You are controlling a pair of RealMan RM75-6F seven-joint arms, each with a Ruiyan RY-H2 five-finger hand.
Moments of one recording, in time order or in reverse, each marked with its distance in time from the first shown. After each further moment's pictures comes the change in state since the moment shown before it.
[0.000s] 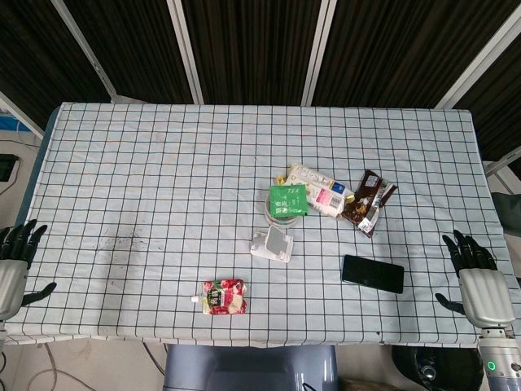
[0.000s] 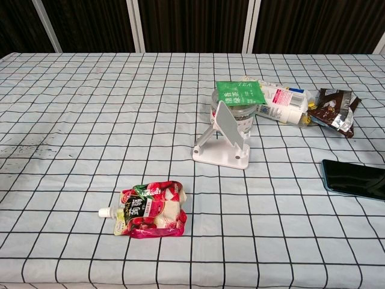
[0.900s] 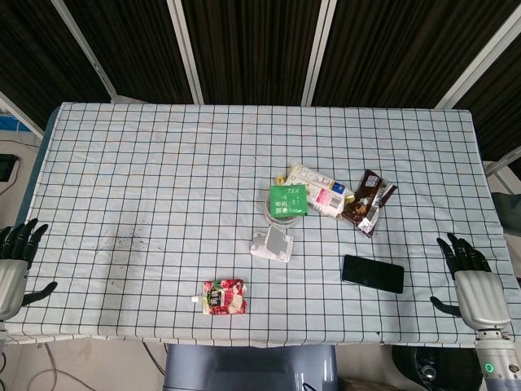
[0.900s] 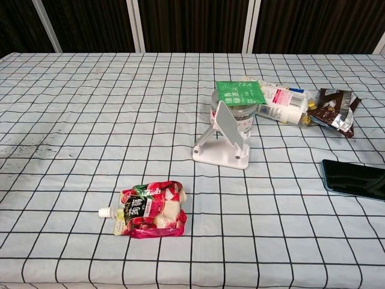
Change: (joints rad) left arm 0.000 0.000 0.000 -0.004 0.011 0.007 -0.015; right arm 0.004 0.022 -0.015 -0.057 0.004 -0.033 0.006
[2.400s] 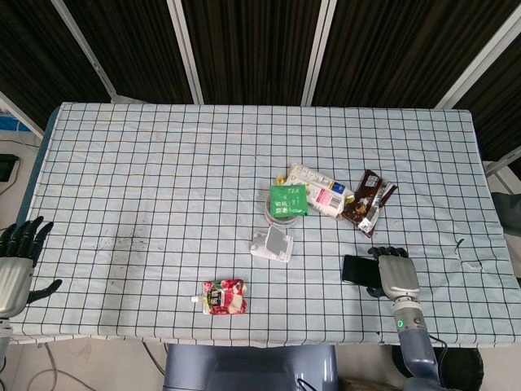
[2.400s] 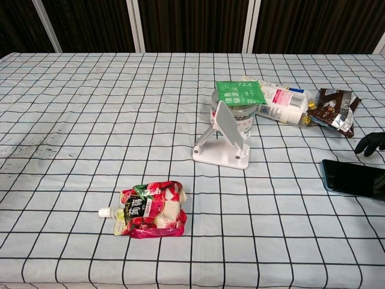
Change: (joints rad) left arm -0.012 -0.017 -0.004 0.014 0.014 0.000 0.000; right arm 0.259 -0.359 0.090 -0.002 0.564 -0.218 -0.461
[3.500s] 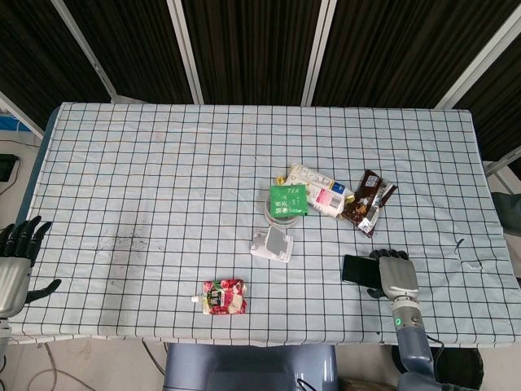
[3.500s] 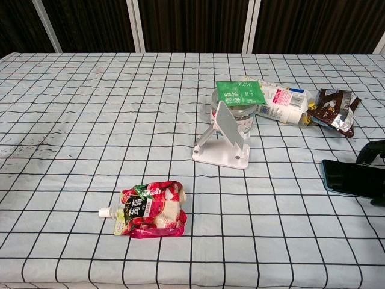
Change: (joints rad) left arm 0.003 0.003 -0.003 -0.007 -0.006 0.006 -0.011; right arm 0.032 -0.030 -0.018 0.040 0.082 0.004 -0.003
